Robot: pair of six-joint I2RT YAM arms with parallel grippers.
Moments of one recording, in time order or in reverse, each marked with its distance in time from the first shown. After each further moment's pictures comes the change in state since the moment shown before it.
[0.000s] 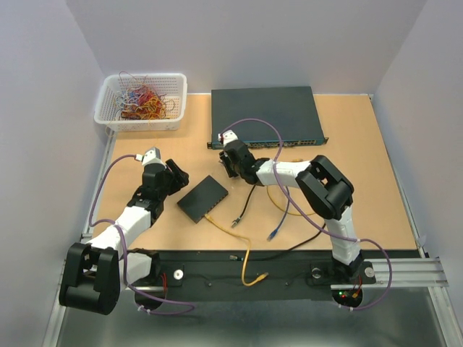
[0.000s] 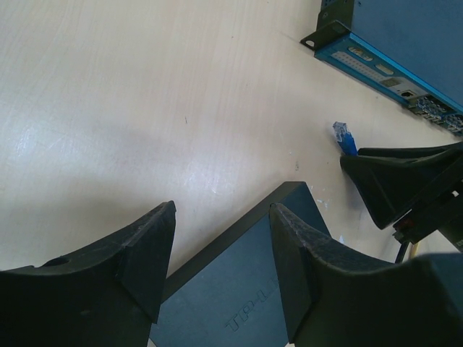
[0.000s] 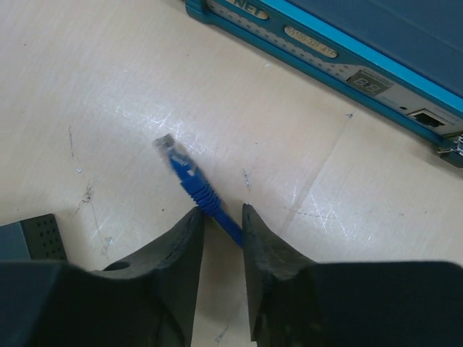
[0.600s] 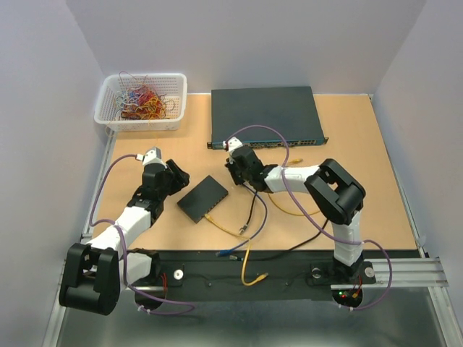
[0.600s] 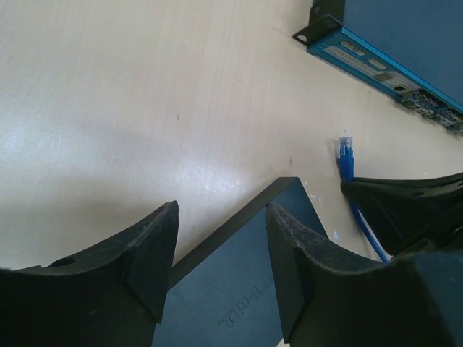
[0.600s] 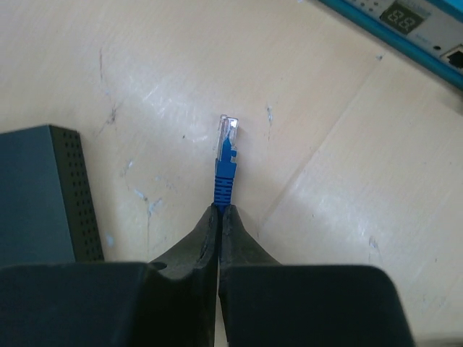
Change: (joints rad) left arm 0.000 0.000 0.000 0.000 0.016 -0.002; right arm 0.000 -0.089 -0.148 0.076 -0.094 -0.021
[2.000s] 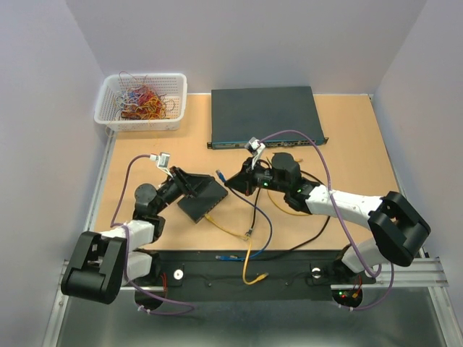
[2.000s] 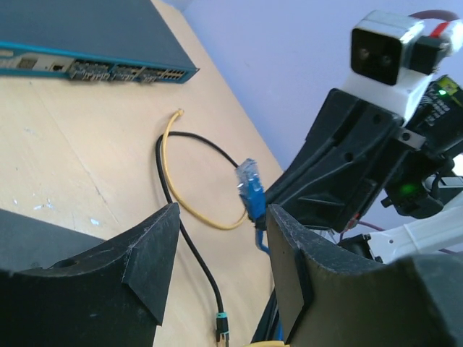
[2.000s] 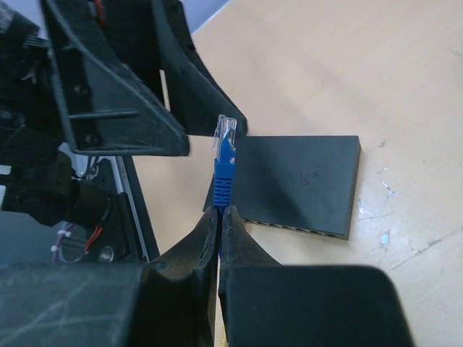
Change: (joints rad) left arm -0.005 0.064 -0.264 1.022 0.690 -0.280; right arm 0.000 -0.566 -0.431 0.323 -0.587 0.283
